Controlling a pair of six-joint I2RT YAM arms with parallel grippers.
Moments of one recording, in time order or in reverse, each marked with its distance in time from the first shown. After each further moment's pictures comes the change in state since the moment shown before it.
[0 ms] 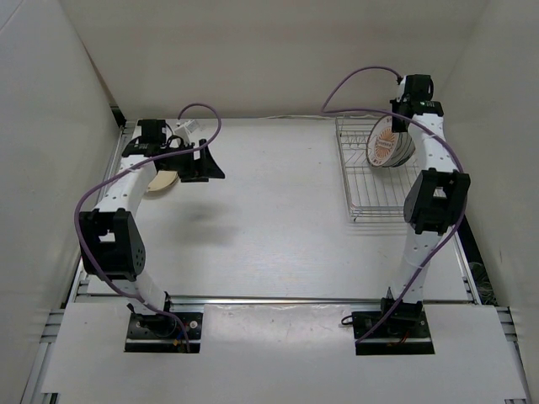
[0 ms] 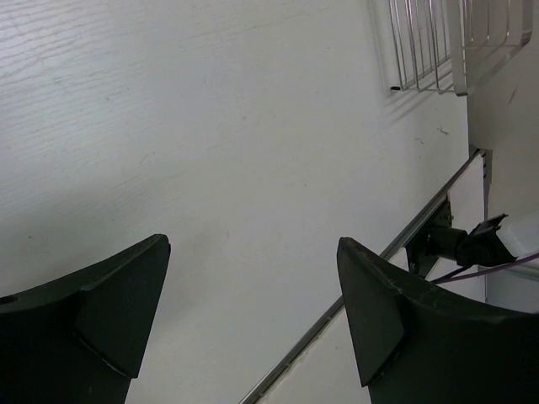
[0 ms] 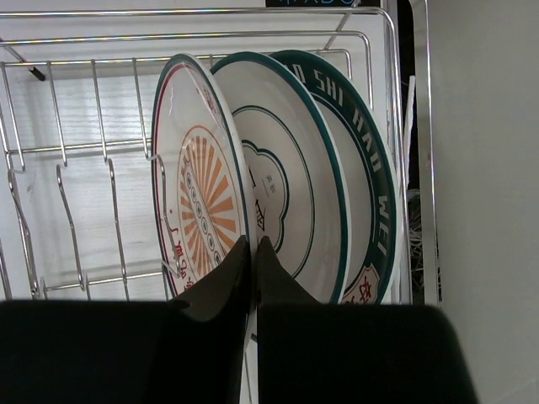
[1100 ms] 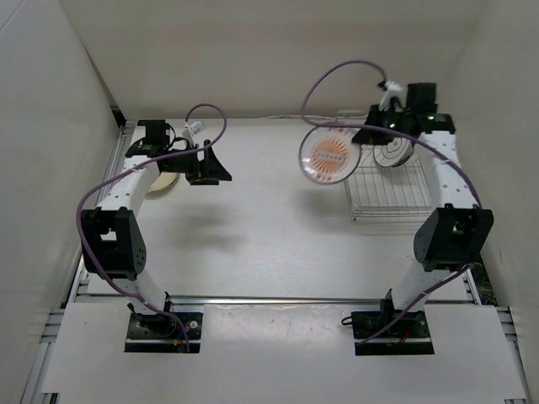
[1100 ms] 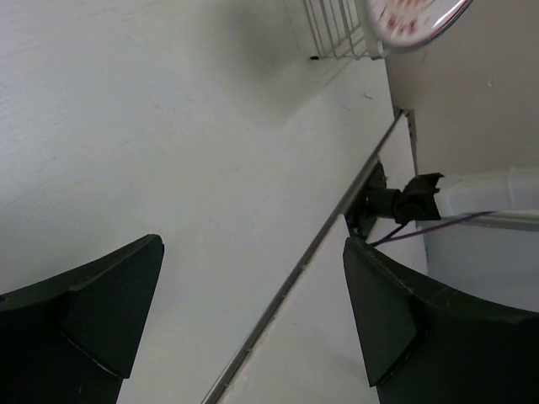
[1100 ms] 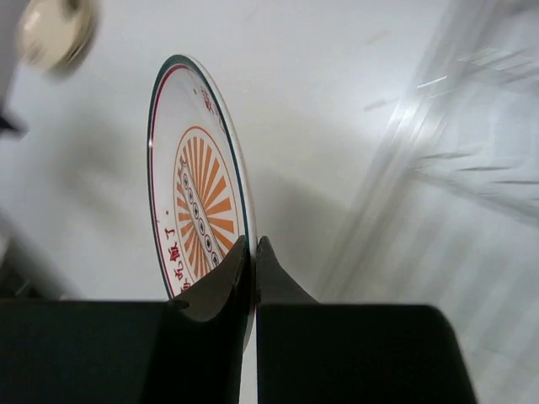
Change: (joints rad) left arm -0.018 0.008 -0.004 0.000 0.195 -0.008; right arm 0.040 -0.439 -0.316 -0.054 -0.702 0.150
